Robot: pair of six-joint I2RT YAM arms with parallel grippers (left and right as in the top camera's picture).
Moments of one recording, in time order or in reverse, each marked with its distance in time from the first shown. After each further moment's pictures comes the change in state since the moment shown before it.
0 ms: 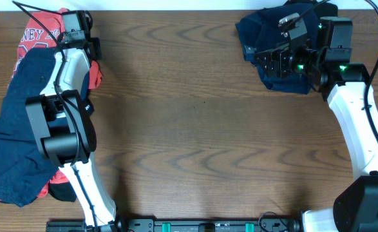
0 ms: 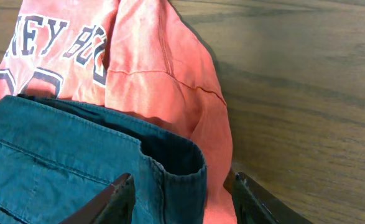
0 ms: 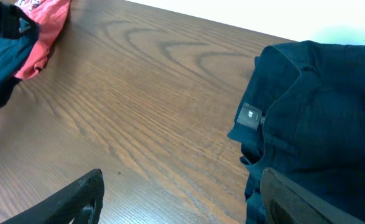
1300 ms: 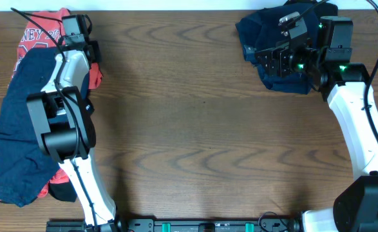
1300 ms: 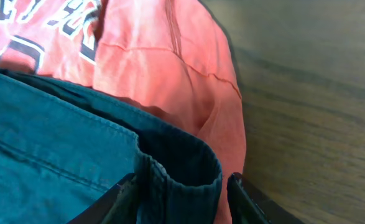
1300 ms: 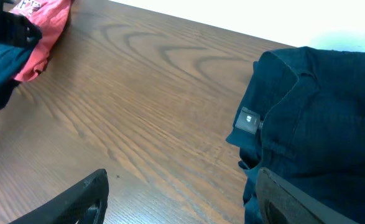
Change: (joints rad) left arm 0.016 0.054 0.000 0.023 0.001 -0.079; right arm 0.000 0.000 0.000 0.016 0.000 0.000
